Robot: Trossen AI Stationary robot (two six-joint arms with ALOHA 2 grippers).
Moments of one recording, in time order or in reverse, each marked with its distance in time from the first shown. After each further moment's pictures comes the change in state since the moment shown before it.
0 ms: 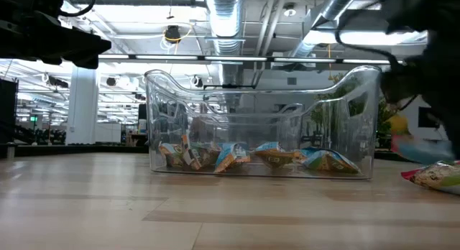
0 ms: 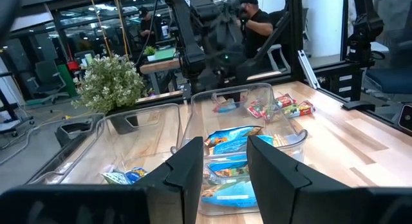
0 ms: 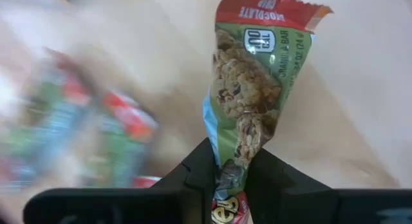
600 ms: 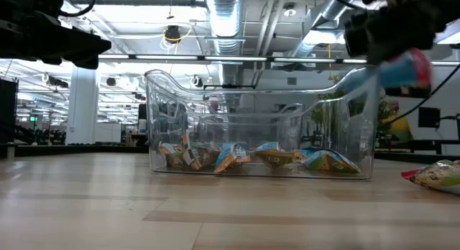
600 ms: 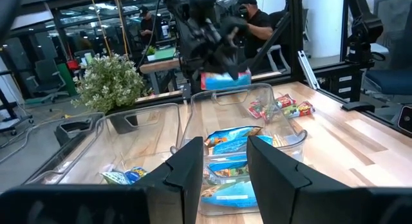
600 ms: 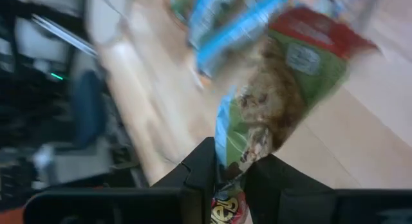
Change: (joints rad) left arm 0.000 0.000 0.000 0.000 0.000 -0.007; right arm -0.136 -0.209 0.001 0.350 -0.009 0.052
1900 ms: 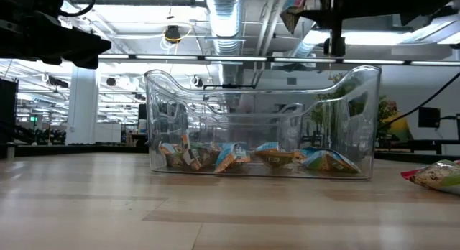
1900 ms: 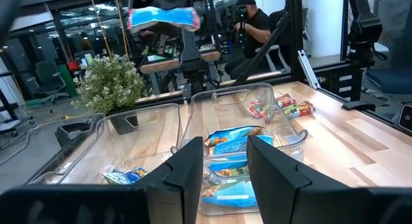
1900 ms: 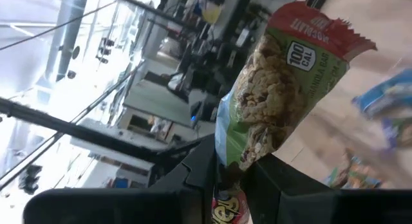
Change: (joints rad) left arm 0.000 0.000 0.000 0.000 0.000 0.007; right arm -0.312 -0.075 0.002 0.591 0.031 -0.032
